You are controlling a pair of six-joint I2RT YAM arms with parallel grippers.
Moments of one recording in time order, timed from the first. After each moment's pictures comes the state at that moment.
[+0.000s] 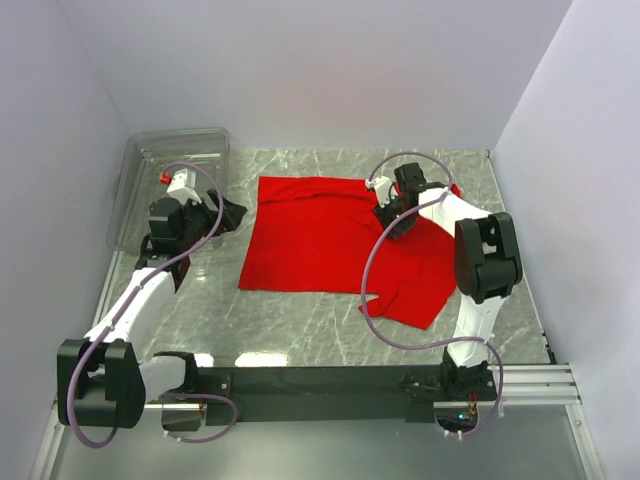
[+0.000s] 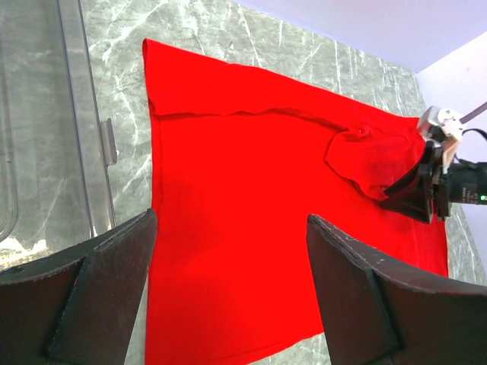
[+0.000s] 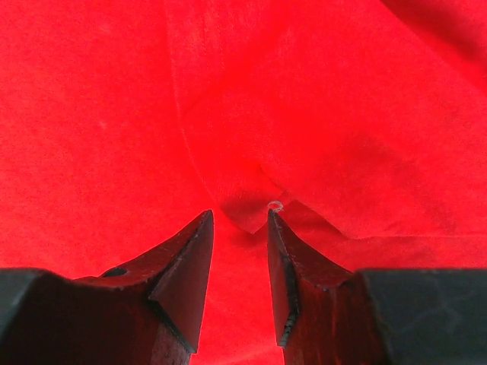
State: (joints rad) left arm -0.05 1.14 0.67 0.20 0.32 -0.49; right arm 0.21 1.93 1.35 -0.56 -0.20 -0.49
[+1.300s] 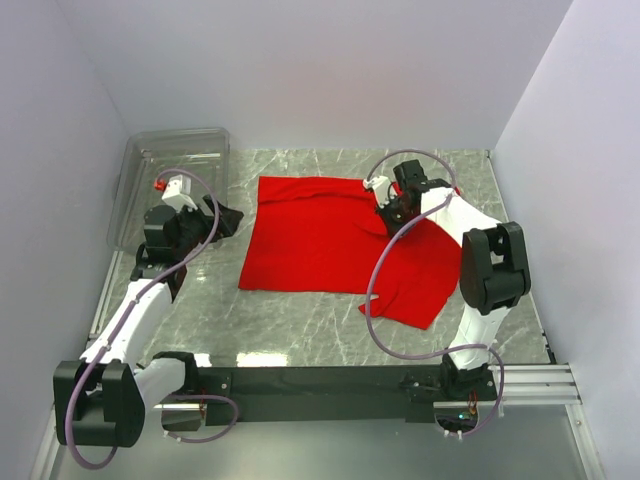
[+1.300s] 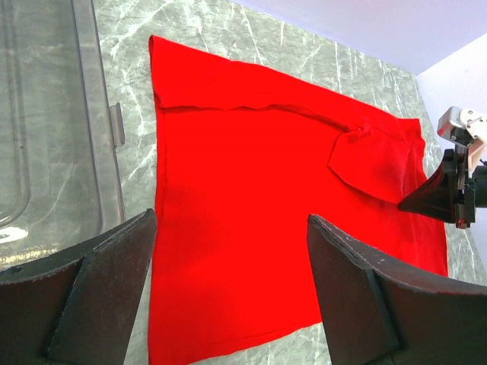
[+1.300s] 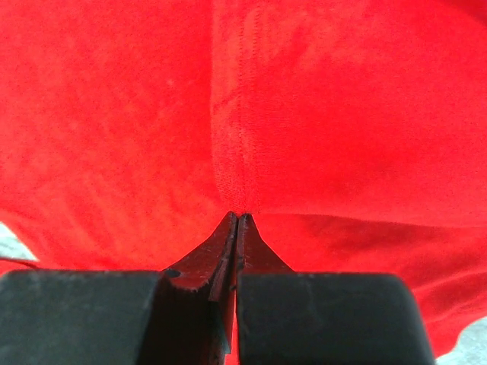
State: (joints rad) left arm -0.04 1.04 0.63 0.15 0.32 -0.49; right arm 0.24 1.83 1.35 -0.68 -0.21 -0.50
